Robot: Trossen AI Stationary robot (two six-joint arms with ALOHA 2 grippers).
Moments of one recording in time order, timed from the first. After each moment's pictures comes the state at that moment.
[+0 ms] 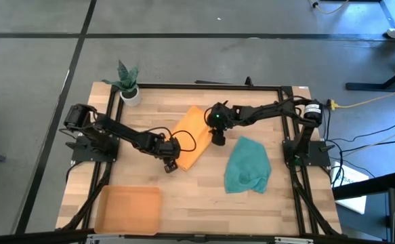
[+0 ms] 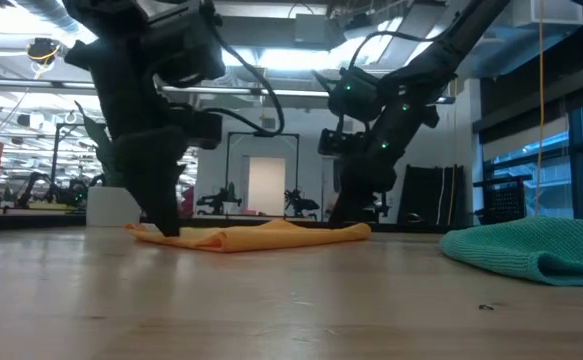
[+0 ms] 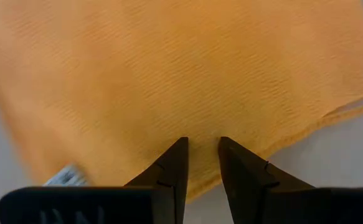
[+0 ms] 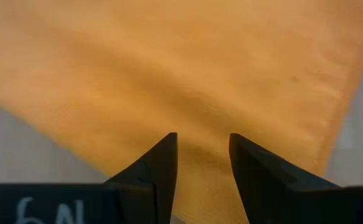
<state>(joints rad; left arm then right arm) -0.13 1.63 0.79 -0.37 -0.19 -0.57 -0.29 1.84 0.98 -0.10 -0.07 -0.16</state>
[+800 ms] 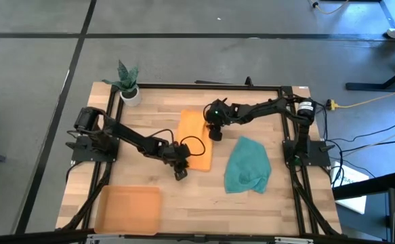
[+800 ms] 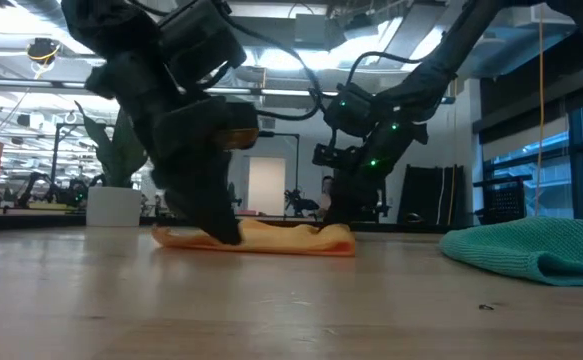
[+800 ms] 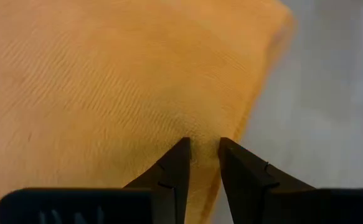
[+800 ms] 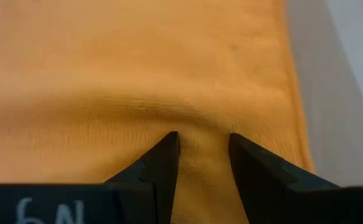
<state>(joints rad) -0.16 1.77 0.80 0.03 -0.05 -0.57 -0.35 1.93 0.98 0.01 -0.01 -0.21</state>
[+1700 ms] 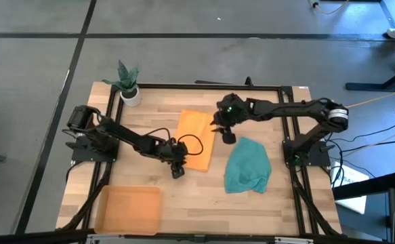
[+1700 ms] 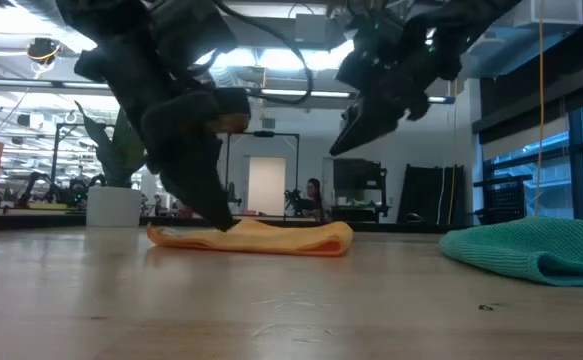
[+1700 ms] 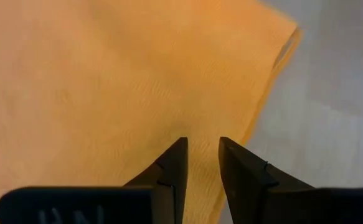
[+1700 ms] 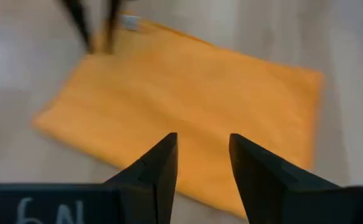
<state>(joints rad) -0.16 1.67 0.79 -0.06 -0.15 -0.50 -0.28 1.56 0.98 -0.23 -0.27 -0.39</state>
